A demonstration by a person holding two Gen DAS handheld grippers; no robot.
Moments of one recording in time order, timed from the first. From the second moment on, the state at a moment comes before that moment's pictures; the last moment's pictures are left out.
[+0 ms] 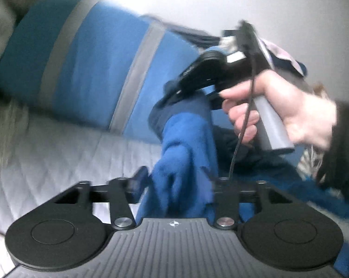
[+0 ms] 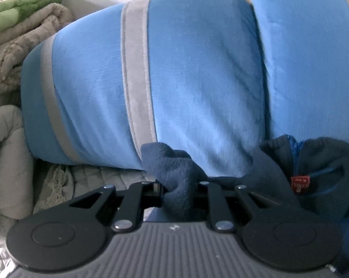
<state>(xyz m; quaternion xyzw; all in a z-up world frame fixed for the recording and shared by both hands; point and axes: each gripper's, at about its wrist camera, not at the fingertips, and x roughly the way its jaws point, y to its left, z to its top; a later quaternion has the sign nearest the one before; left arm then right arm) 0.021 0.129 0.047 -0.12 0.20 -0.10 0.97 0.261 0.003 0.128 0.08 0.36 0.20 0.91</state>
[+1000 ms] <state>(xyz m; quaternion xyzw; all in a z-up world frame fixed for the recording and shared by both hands) 0.027 0.146 0.027 -0.20 0.25 -0.03 0.95 0.265 0.033 0.163 0.01 0.36 0.21 0.91</state>
